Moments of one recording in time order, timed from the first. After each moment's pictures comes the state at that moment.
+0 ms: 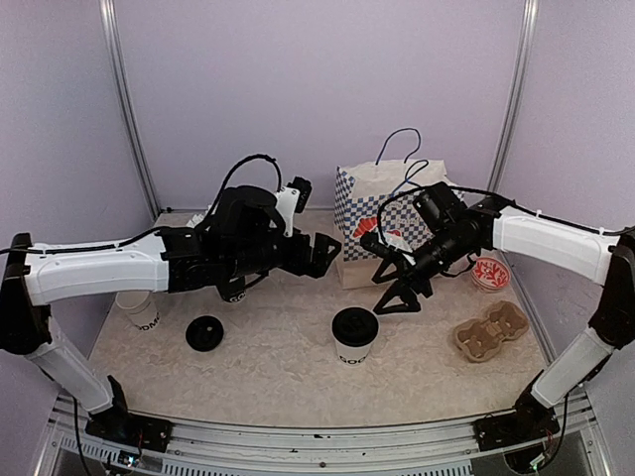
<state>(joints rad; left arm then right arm) -0.99 1.56 1.23 -0.08 -0.23 -0.30 0.61 1.56 1.25 -0.75 -0.68 -0.59</state>
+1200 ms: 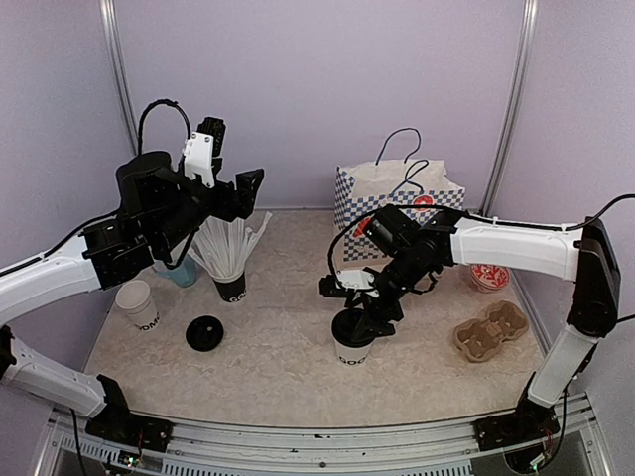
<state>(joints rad) -0.86 1.21 1.10 0.12 -0.45 0.09 0.84 1.71 1.33 -0.76 -0.44 -0.73</state>
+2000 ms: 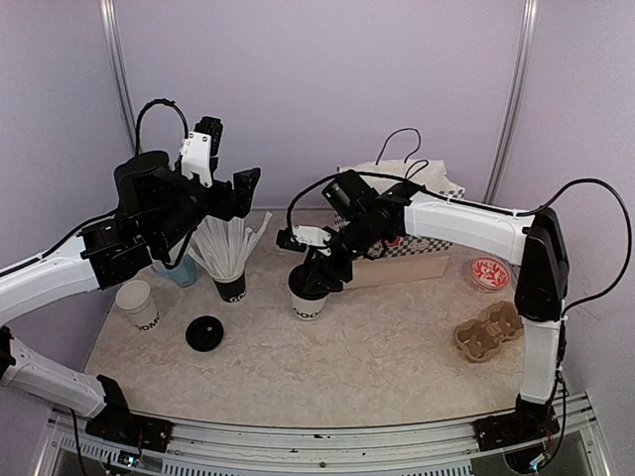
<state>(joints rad) -0.85 1.21 1.10 0.12 -0.47 0.11 0.85 1.98 1.76 -0.73 -0.37 -0.63</state>
